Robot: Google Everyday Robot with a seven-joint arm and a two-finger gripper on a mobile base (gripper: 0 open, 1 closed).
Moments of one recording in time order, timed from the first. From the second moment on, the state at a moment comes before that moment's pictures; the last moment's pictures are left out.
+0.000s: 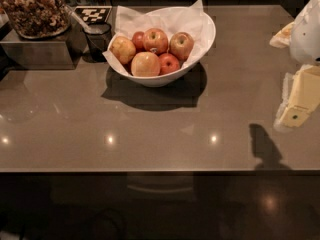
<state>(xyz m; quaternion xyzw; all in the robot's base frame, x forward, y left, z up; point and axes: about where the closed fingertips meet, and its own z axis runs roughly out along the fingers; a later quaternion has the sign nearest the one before) 0.438 -0.217 0.976 -0.60 0.78 -0.03 0.16</state>
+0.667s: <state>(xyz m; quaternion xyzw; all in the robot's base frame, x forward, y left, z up) 0.448 -0.213 0.987 -0.61 0.77 -0.04 0.18</state>
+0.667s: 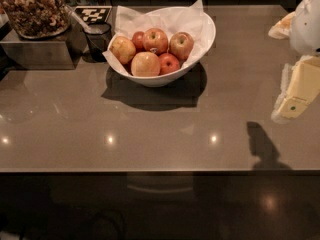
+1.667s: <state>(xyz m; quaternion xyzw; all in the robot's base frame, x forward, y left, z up) 0.505 -0.183 1.042 -0.63 0.73 -0.04 0.25</state>
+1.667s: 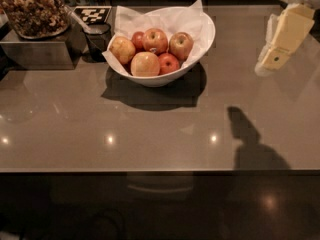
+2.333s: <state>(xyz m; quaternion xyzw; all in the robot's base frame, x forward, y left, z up) 0.530 -0.191 1.024 -0.61 0.74 0.03 0.28</state>
